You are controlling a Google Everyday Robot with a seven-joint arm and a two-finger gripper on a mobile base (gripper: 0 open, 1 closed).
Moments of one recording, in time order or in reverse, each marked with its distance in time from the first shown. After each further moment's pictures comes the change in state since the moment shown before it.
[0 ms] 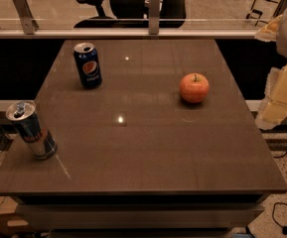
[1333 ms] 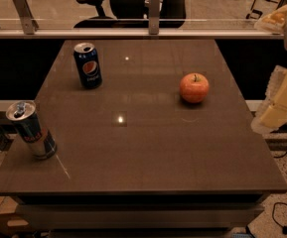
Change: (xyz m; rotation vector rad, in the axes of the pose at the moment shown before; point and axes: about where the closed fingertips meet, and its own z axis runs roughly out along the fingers) arm -0.024 0.020 -0.028 0.060 -0.115 -0.016
